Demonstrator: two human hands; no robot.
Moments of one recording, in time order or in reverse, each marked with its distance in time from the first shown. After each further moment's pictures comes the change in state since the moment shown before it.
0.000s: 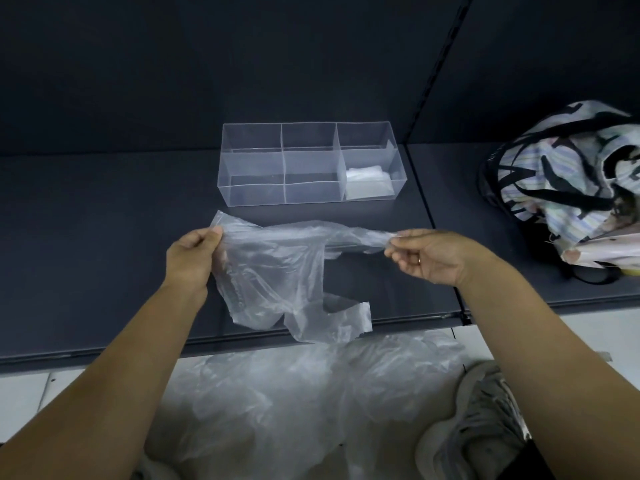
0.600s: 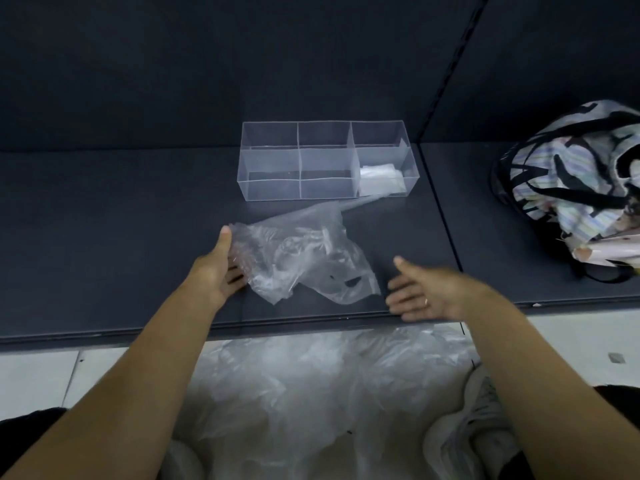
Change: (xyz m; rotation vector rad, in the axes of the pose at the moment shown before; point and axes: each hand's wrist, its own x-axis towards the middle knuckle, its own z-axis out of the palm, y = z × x) left_hand -0.020 0.000 -0.016 -0.133 -0.173 -0.427; right_hand -0.012 0.054 0.007 -0.304 0.033 0.194
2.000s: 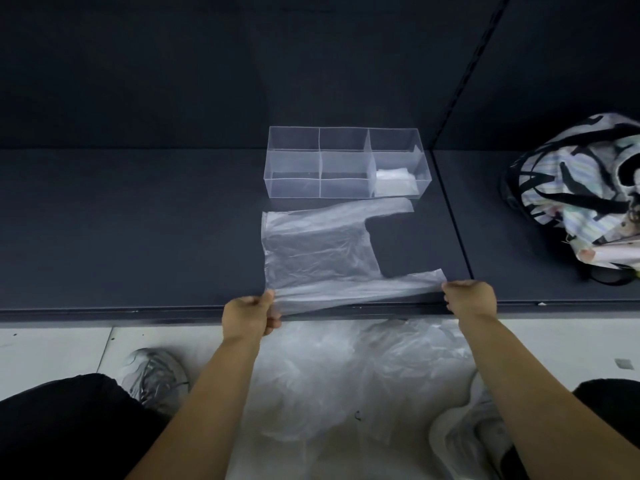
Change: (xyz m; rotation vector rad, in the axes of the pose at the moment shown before) left_hand -0.054 -0.085 -0.016 0.319 0.245 0.127; right_hand 0.014 0.050 -0.012 -0.088 0.708 -0.186
